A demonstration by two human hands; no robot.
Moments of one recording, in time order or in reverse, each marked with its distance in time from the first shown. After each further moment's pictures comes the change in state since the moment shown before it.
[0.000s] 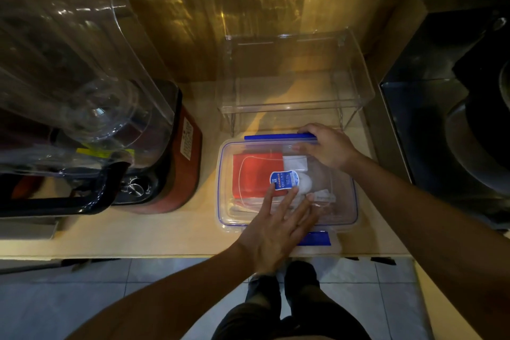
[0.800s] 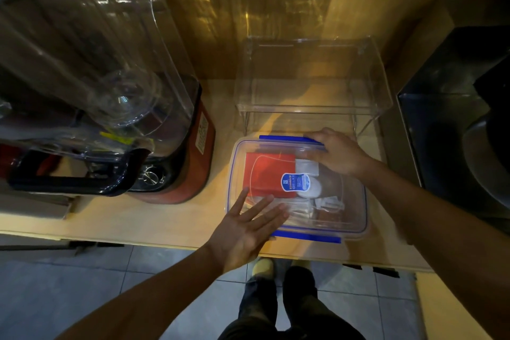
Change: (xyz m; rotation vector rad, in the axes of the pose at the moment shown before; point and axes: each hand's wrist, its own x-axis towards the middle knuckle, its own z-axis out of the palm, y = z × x) left_hand -0.049 -0.030 0.035 -0.105 0.440 -0.041; right_hand 0.007 -0.006 -0.001 -0.168 -0.135 -0.039
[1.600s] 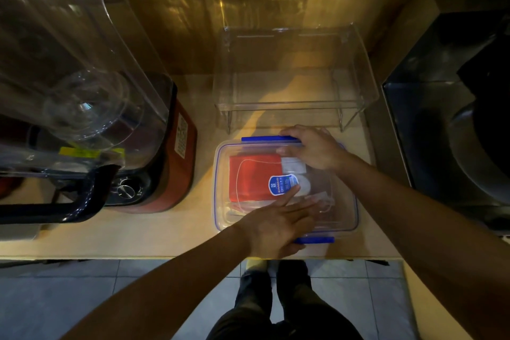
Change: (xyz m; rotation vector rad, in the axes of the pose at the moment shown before) left_hand 0.078 0.013 0.002 -0.209 -0.117 0.301; right_hand 0.008 -0.014 0.004 0.123 -0.014 -0.052
